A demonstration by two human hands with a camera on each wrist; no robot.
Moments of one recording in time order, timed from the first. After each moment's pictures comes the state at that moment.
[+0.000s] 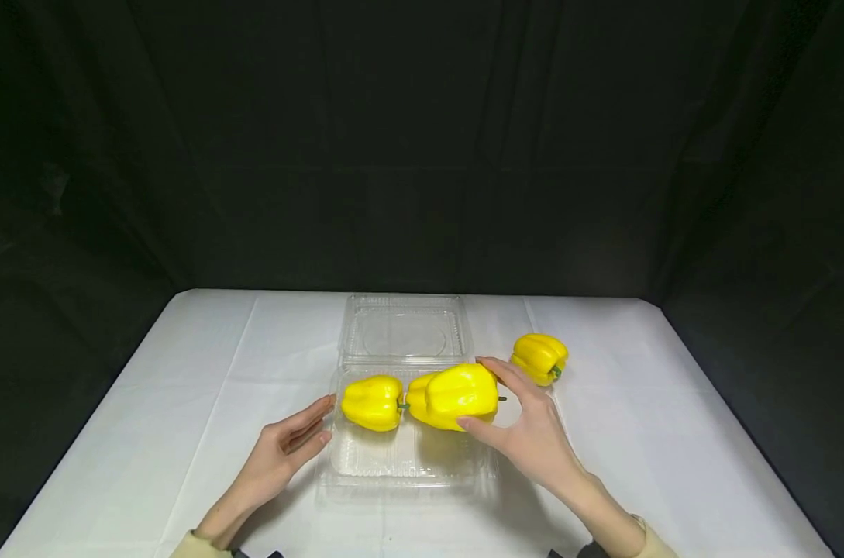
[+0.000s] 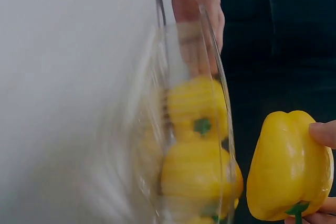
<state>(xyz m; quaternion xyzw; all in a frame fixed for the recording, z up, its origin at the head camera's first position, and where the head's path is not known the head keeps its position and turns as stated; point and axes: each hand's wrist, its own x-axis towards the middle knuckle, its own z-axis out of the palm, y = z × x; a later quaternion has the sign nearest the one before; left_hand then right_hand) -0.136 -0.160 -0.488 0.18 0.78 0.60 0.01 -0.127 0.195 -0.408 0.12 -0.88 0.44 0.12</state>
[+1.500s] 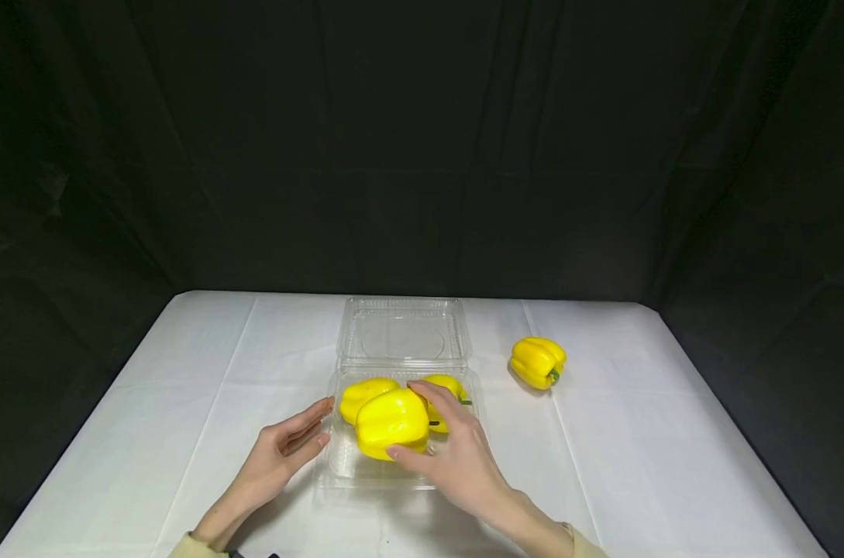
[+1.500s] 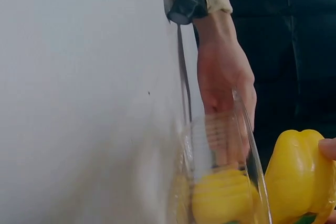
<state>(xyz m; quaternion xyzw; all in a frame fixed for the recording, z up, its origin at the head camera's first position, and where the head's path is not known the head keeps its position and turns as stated) -0.137 -0.159 -0.488 0.19 0.78 0.60 0.01 -0.112 0.117 -0.419 0.15 -0.86 0.49 0.07</state>
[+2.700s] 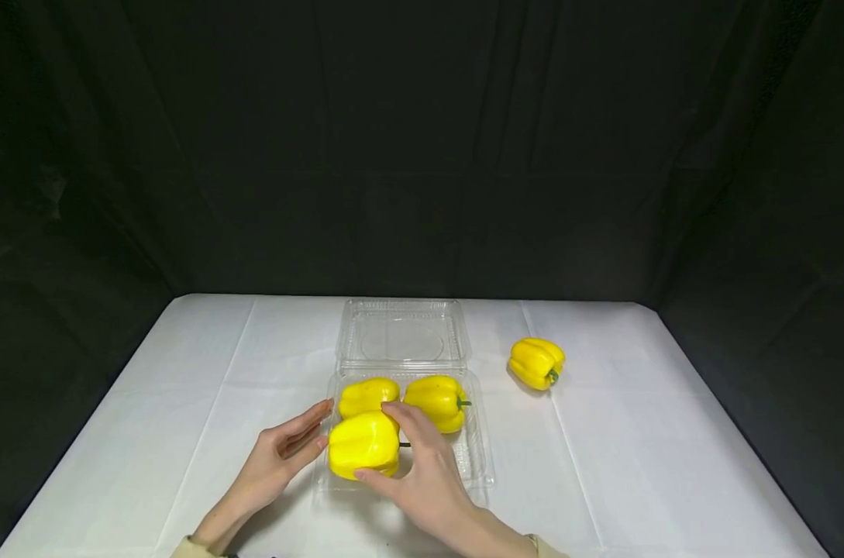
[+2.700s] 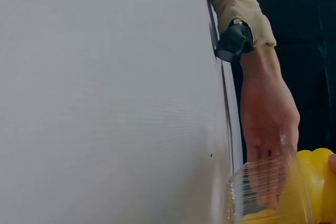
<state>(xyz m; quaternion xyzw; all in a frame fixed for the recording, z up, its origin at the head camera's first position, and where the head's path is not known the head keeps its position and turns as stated) -0.137 -0.160 -0.487 0.18 0.79 0.59 0.01 -0.102 0.084 -0.444 0.19 -0.87 0.44 0.12</state>
